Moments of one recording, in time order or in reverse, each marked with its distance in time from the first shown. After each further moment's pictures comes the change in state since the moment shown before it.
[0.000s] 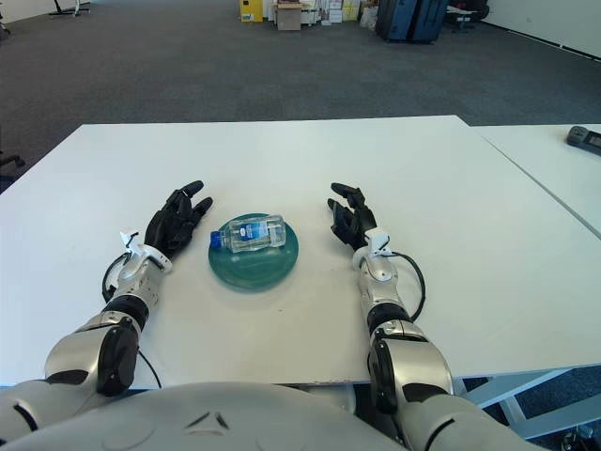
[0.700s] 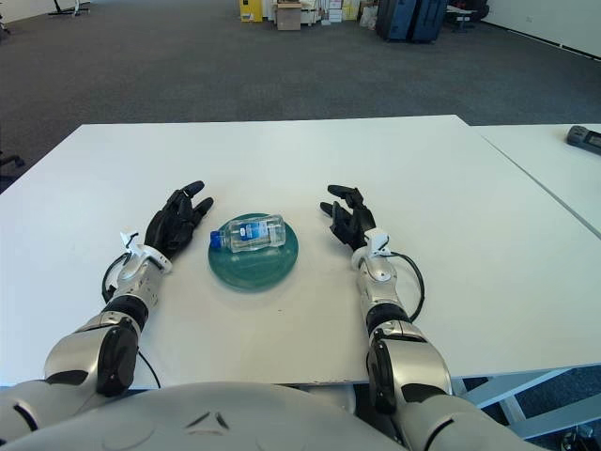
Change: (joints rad) left arm 0.001 0.002 0.000 0.001 -0.001 -0.001 -0.020; right arm 0.003 0.010 -0.004 -0.008 0.008 -0.002 0.013
